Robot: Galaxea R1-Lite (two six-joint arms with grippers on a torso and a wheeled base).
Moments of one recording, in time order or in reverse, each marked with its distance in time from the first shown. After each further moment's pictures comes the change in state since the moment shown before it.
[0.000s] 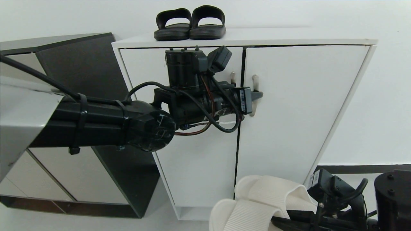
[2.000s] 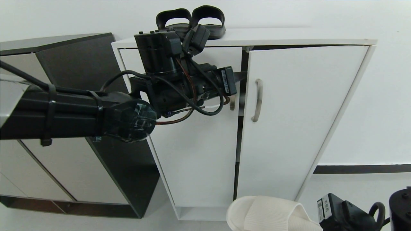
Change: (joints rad) left arm 0.064 -0.059 0.015 -0.079 -0.038 -0.016; right arm 0.067 -0.049 0.066 0.002 0.117 -0.025
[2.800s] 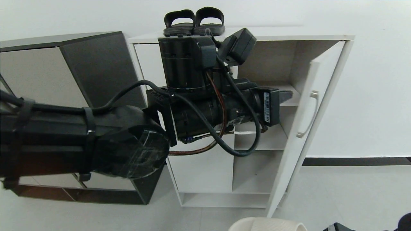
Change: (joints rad) left arm -0.217 -0.066 0.092 0.031 0.041 0.063; right arm 0.091 -0.028 0.065 -0.003 0.005 -0.014
